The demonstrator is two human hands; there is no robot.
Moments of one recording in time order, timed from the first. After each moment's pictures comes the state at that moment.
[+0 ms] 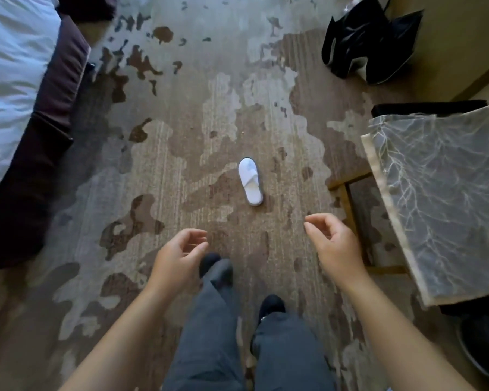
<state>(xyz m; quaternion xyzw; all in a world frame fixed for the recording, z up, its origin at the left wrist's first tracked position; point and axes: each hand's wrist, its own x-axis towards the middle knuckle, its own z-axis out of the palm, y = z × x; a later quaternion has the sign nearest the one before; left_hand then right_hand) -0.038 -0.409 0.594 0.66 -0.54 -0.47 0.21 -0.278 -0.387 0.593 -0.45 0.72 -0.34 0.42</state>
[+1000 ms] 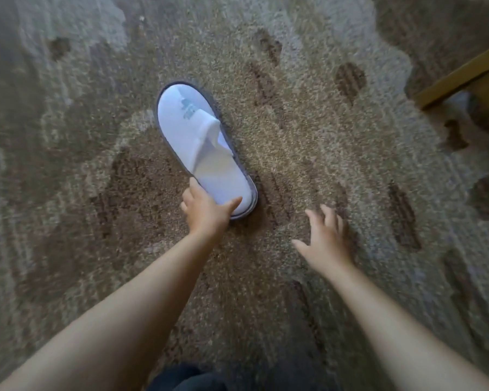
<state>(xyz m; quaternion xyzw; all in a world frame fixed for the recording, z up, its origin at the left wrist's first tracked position) -0.171 -0.732 -0.130 0.72 -0.57 -0.40 0.05 -0.317 -0.602 -0.135 -0.39 0.85 -0.04 0.35</state>
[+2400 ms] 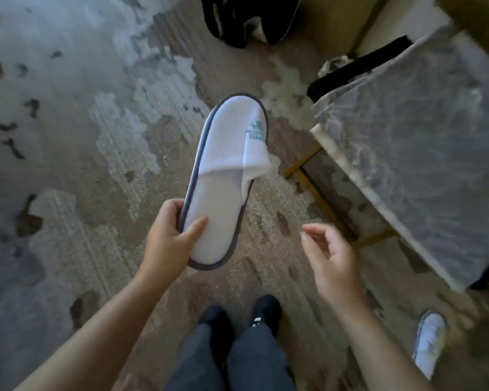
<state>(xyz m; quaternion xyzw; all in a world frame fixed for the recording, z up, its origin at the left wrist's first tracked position) -0.140 -0.680 0.506 0.50 -0.65 -0.54 0.20 -0.290 -0.522 0.524 -0.22 0.79 -0.48 0.31</state>
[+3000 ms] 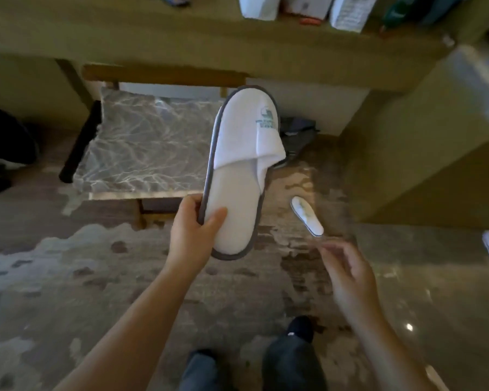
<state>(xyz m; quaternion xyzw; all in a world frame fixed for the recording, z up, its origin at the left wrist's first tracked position) -0.263 -0.410 0.674 0.10 -0.79 -0.61 0.01 -0.185 -0.202 0.666 0.20 0.79 -0.57 -0.03</state>
